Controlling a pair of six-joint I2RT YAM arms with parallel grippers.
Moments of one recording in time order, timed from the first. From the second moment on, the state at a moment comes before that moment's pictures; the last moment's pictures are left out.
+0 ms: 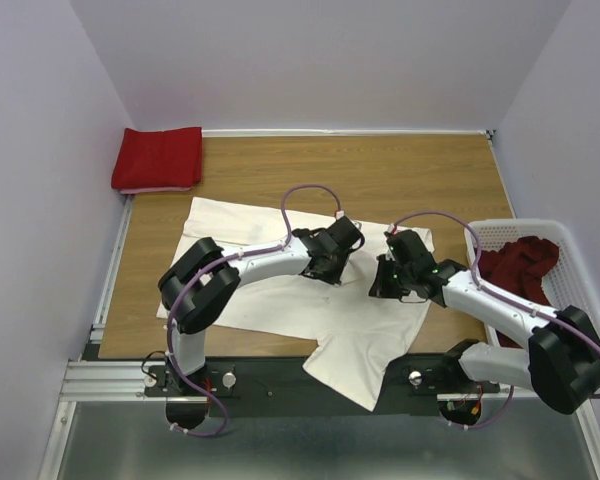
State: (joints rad) left arm -0.95 1.86 1.26 -0.48 -0.07 -0.48; right arm 0.58 1.19 0.58 -0.36 -0.09 0.57
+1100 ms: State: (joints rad) left arm -0.90 1.80 1.25 -0.55 -0.08 -0.33; right arm 0.58 1.17 0.61 -0.55 -0.14 0.62
